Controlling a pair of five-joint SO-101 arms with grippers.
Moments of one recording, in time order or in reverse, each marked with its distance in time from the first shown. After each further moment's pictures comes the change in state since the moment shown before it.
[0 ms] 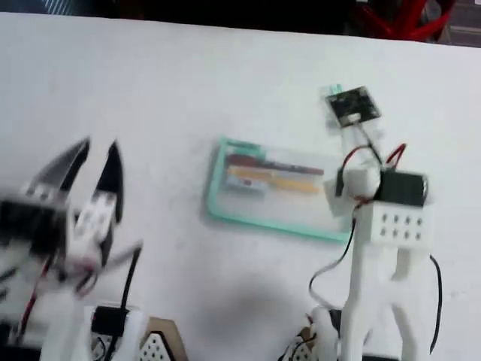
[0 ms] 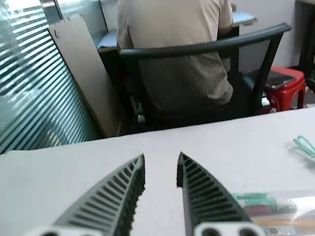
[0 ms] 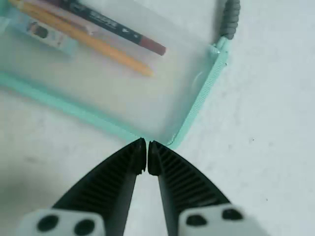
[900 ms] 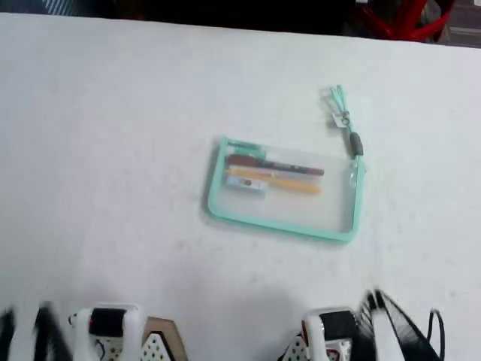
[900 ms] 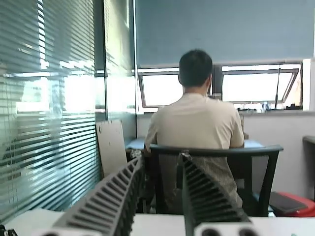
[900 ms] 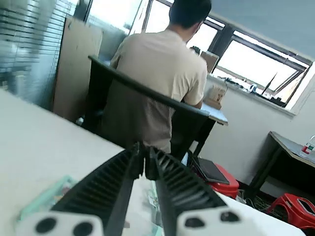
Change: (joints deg) left arm -4.1 -24.6 -25.1 21.8 7.6; right arm -12.1 -66.6 -19.3 11.2 -6.2
